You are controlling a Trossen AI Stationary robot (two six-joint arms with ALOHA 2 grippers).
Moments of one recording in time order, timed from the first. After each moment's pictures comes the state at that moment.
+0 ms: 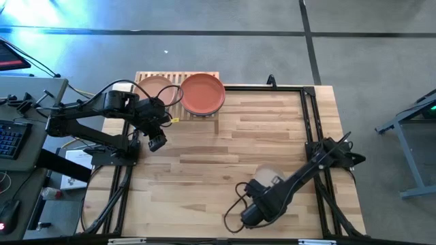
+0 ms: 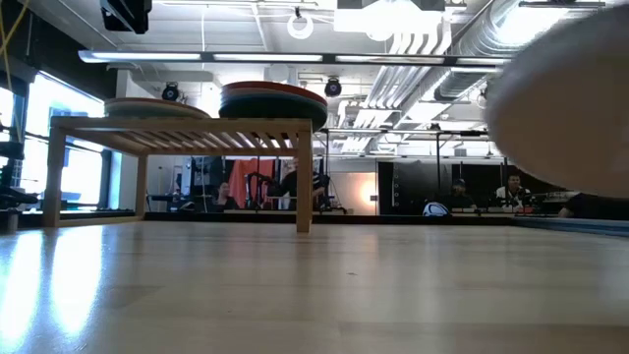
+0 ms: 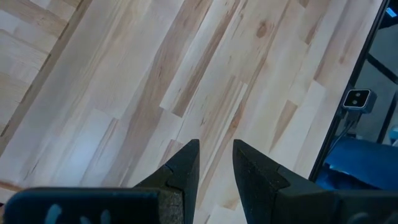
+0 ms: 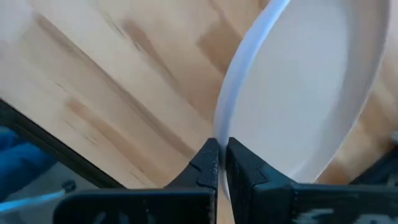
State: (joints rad) left arm 0.08 1.13 1.33 -1.34 0.13 -0.47; right arm 0.66 2.04 1.90 -1.52 0.04 1.40
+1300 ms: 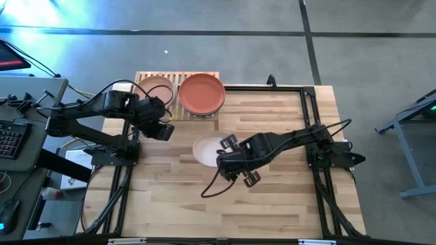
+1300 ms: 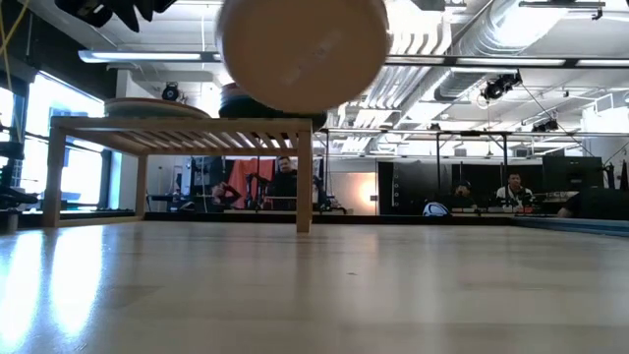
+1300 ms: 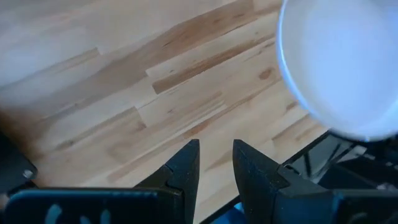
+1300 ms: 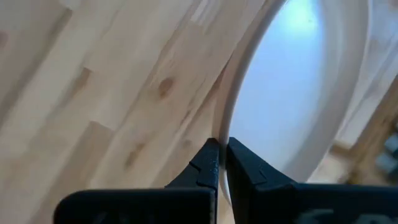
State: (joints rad) left arm 0.08 1.13 1.33 -1.34 0.14 -1.14; right arm 0.32 2.04 2.28 -1.53 0.21 -0.31
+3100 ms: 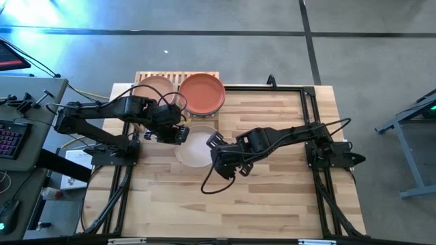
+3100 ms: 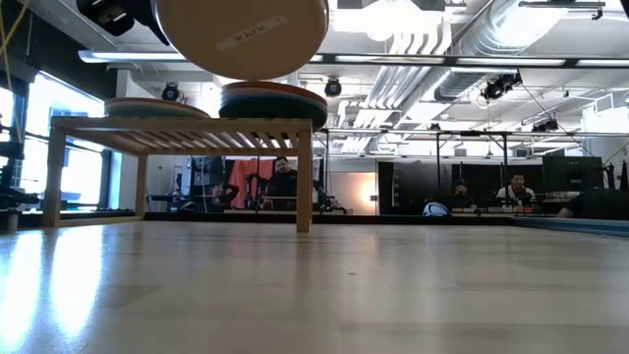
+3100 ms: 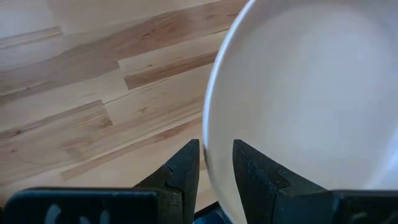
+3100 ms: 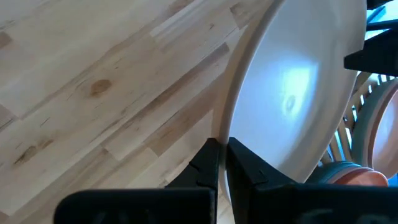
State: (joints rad) left arm 0.03 1.27 1.33 -1.21 0.15 -1.33; right arm 0.28 2.04 2.28 -1.34 0.30 -0.79
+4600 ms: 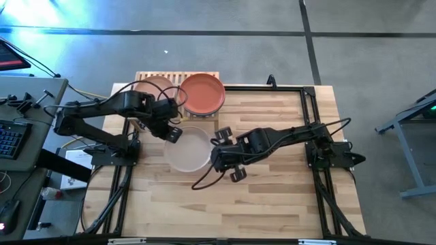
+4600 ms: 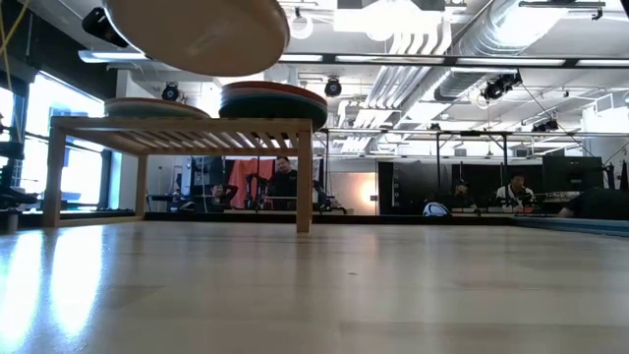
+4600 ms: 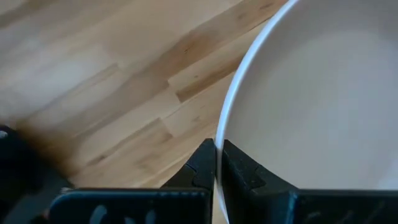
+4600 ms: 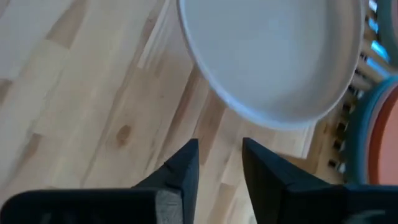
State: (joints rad) left arm 0.12 1.26 1.33 -1.35 0.14 -0.97; right arm 0.28 2.04 2.28 -1.35 0.31 -0.25
